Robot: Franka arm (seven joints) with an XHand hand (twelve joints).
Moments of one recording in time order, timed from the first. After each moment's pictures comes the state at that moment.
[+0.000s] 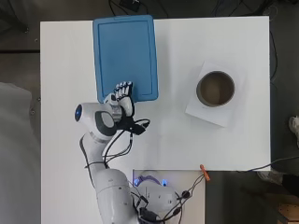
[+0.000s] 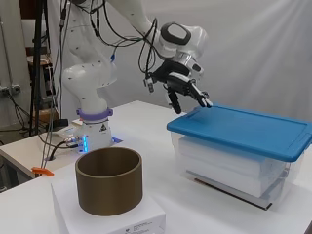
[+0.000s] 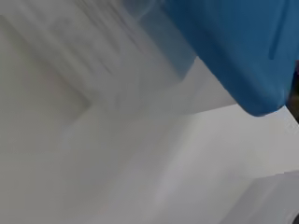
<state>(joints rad) 0.06 -0.32 0.41 -2.50 -0.62 1.78 -0.58</state>
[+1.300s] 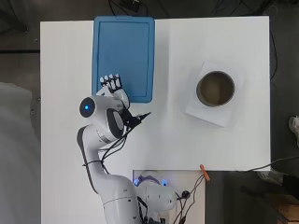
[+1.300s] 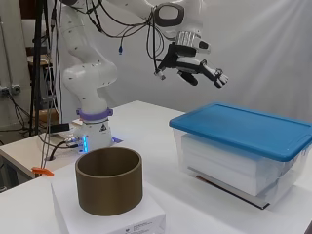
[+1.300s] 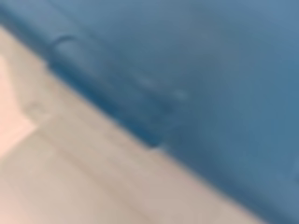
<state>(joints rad) 0.08 -0.40 0.27 -2.40 -0.33 1.94 -0.92</state>
